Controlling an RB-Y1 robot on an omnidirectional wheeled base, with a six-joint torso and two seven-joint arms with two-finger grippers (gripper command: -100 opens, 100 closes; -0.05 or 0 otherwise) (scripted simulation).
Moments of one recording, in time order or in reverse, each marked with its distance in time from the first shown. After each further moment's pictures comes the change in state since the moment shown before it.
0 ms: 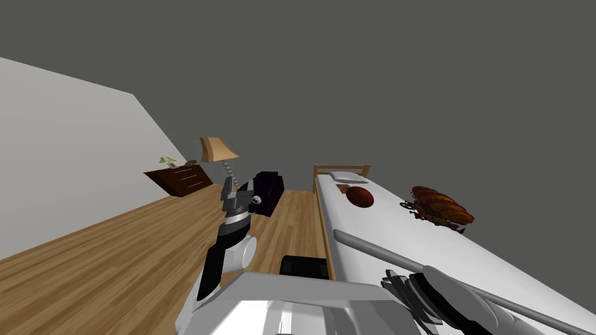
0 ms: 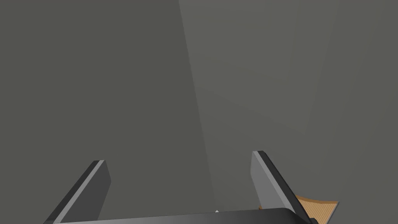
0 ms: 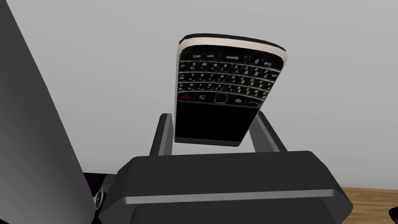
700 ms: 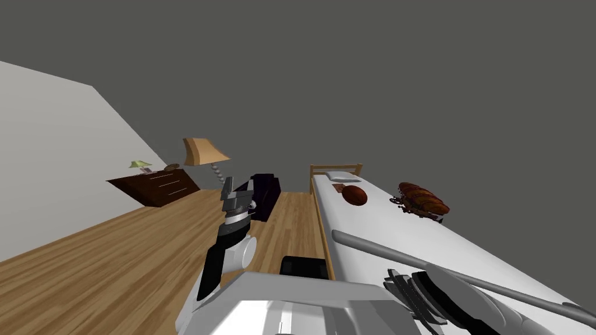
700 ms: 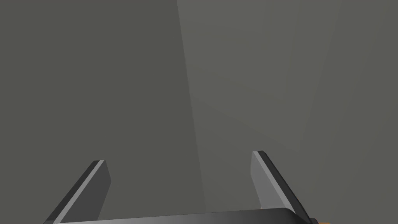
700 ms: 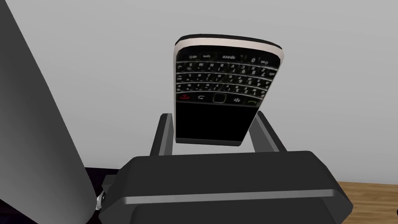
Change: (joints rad) left arm 0.000 0.000 0.000 0.000 0.000 0.000 0.000; right arm 0.012 -0.042 -0.009 -0.041 -0.003 -0.025 0.018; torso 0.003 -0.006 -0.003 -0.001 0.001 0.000
